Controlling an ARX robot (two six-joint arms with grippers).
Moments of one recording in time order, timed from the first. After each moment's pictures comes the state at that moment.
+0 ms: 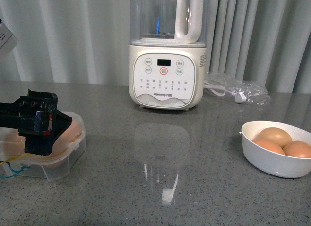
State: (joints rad) left arm -0.14 1.34 0.66 0.37 0.05 0.05; right arm 0.00 0.00 0.01 0.00 0.00 -0.01
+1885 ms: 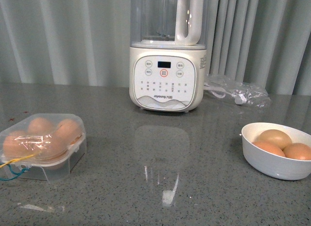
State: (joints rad) left arm 0.00 0.34 0.10 0.25 0.00 0.00; right arm 0.00 0.00 0.01 0.00 0.00 -0.01
